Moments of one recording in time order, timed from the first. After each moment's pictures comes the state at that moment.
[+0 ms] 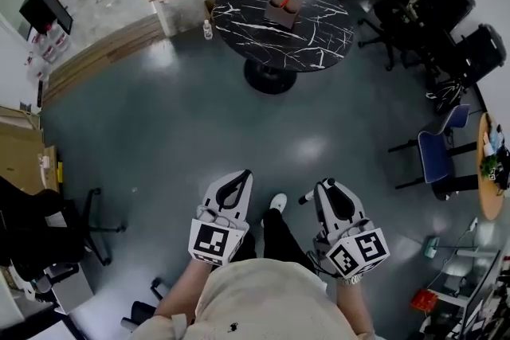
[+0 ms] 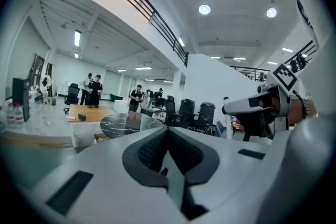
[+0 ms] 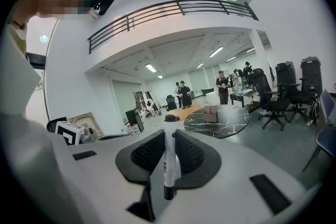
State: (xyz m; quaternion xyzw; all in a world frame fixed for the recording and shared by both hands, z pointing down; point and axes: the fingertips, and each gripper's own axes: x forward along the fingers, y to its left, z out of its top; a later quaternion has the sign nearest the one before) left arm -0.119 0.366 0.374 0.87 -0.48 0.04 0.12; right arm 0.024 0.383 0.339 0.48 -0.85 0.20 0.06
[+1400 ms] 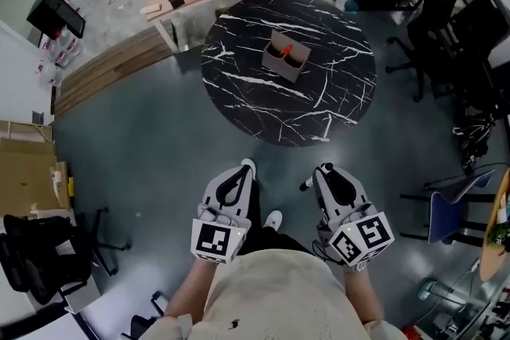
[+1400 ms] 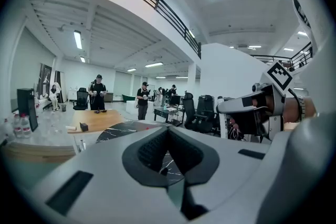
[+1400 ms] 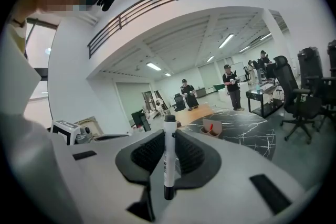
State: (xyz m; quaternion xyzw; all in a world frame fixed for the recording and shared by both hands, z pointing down) left arm -0.043 -0.030 0.378 0.83 -0.55 0.04 0.10; right arm 0.095 -0.043 0.361 0.41 -0.89 0.22 0.05
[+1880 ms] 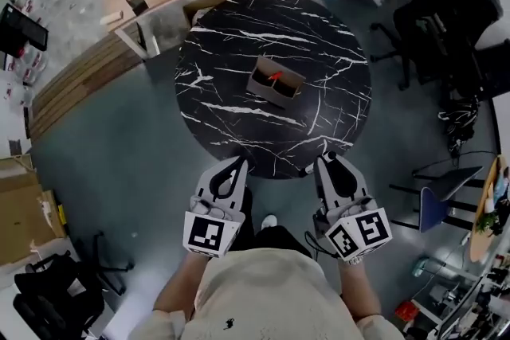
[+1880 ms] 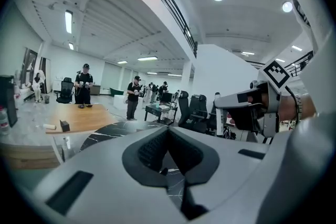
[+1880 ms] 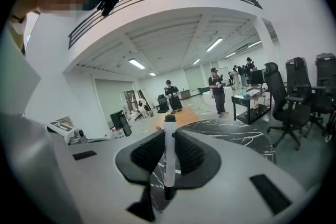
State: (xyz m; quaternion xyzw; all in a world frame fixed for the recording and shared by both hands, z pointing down) left arm -0.083 -0.228 0.410 0.86 -0.49 0.04 0.14; right arm 0.059 -0.236 0.375 0.49 -0.84 0.21 0.07
